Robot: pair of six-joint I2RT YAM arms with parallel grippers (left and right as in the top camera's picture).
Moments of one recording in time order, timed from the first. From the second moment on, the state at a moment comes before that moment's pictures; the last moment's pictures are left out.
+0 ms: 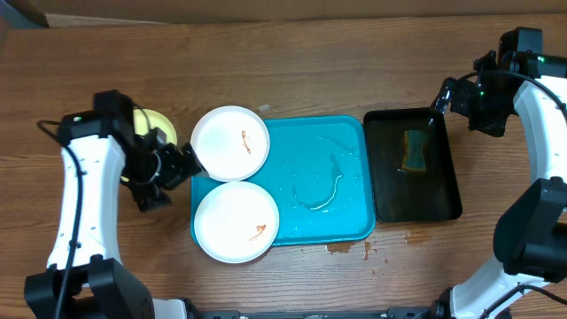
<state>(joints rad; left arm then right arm) 0.19 1.57 1.32 -1.41 0.33 -0.29 -0.20 1.89 1.65 -1.12 -0.23 0.17</state>
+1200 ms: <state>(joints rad) 0.00 1.34 0.73 -1.16 0.14 -0.62 -0.20 1.89 1.65 -1.12 -0.23 0.17</state>
